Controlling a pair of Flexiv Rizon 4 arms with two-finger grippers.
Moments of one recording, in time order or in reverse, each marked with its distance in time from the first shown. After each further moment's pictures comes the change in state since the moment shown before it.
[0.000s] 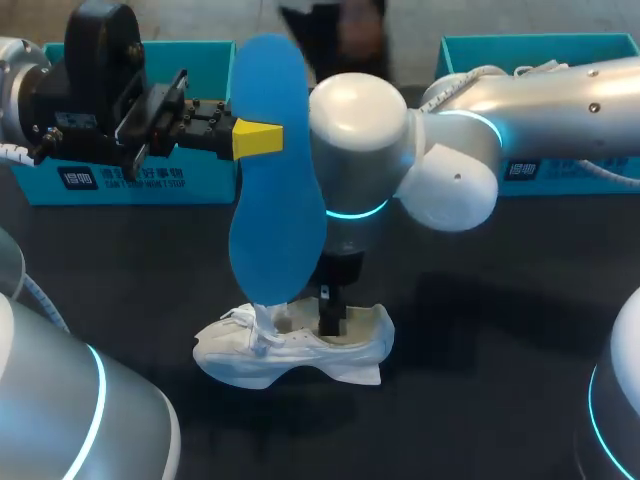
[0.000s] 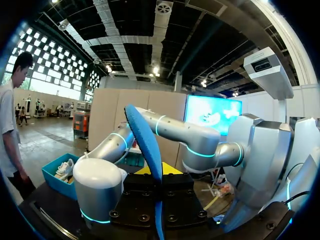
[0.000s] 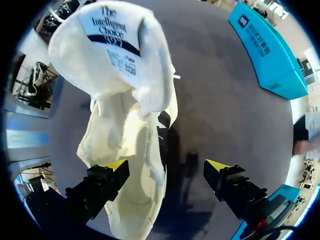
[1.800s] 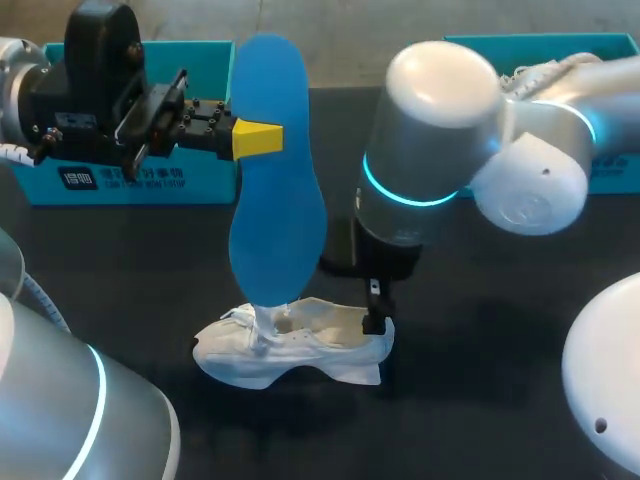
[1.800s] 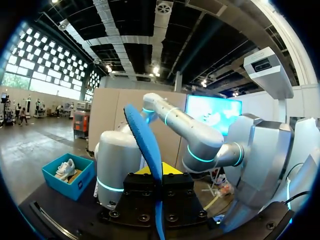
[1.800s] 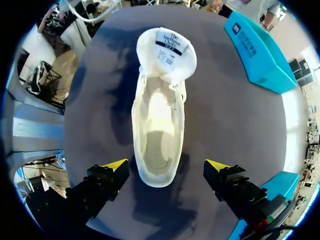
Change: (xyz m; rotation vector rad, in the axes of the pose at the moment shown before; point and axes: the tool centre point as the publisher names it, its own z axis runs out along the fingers) left arm 0.000 0.000 0.000 0.000 0.000 0.000; right arm 0.028 -0.050 -0.063 -0.014 -0.011 0.007
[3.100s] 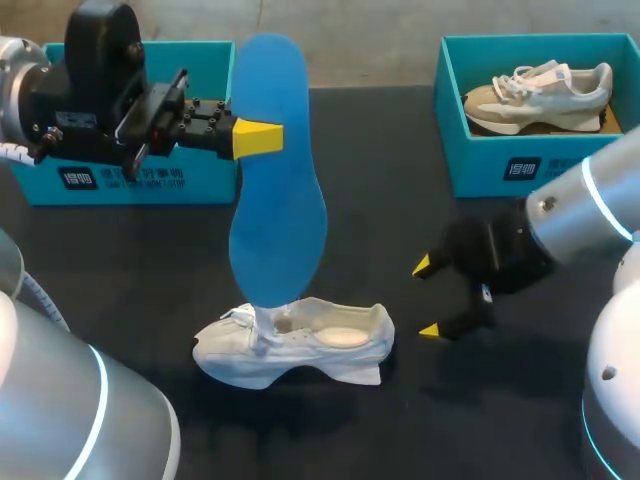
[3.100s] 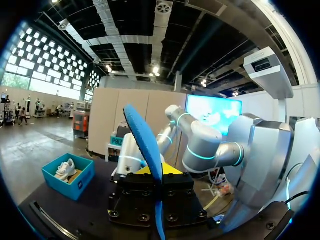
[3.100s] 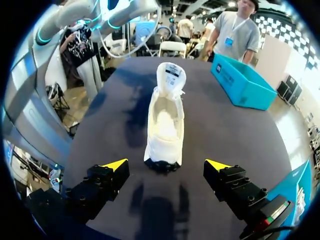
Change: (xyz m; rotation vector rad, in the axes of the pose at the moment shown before) left arm 0.000 0.000 0.000 -0.001 0.000 0.000; right arm 0.013 -0.066 -0.020 -0.532 -0.003 0.002
